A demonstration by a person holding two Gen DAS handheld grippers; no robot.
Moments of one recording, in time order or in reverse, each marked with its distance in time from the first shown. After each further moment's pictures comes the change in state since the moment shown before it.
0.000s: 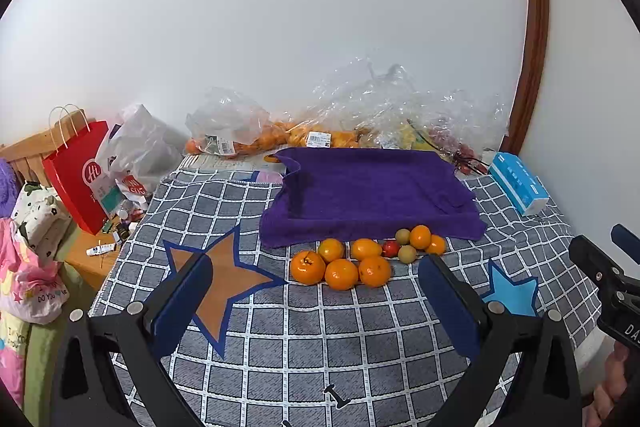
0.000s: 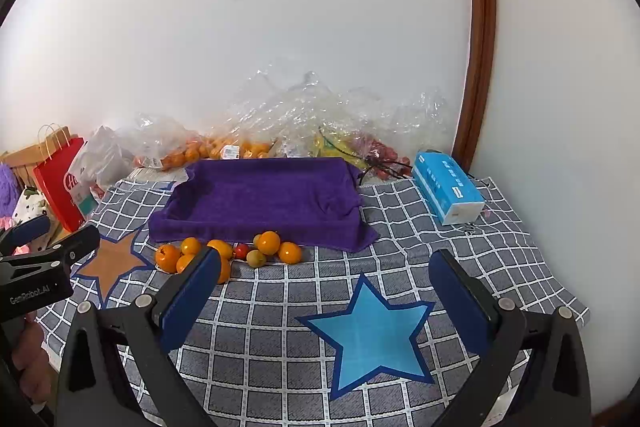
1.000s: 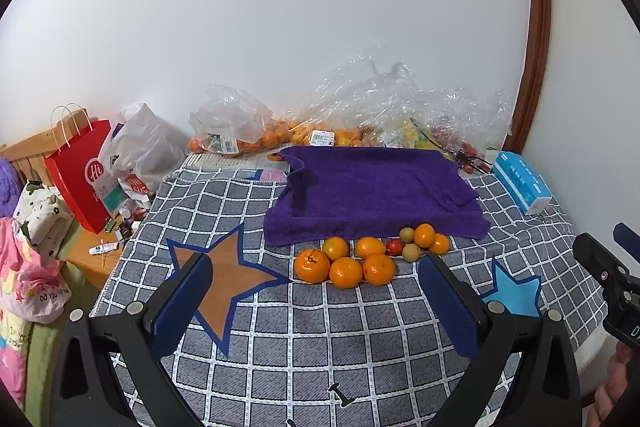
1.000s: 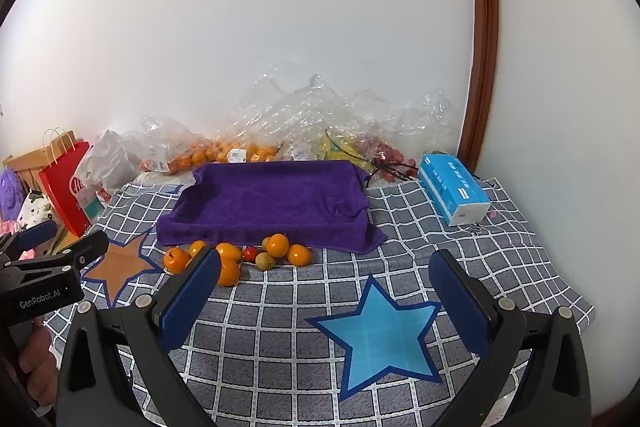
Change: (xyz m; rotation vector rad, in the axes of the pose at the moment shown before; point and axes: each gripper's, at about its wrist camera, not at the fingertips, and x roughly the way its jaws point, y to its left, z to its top) left arm 0.000 0.004 -0.006 -0.001 -0.004 0.006; right arm -0.002 0.004 -0.001 0.007 -0.011 0.021
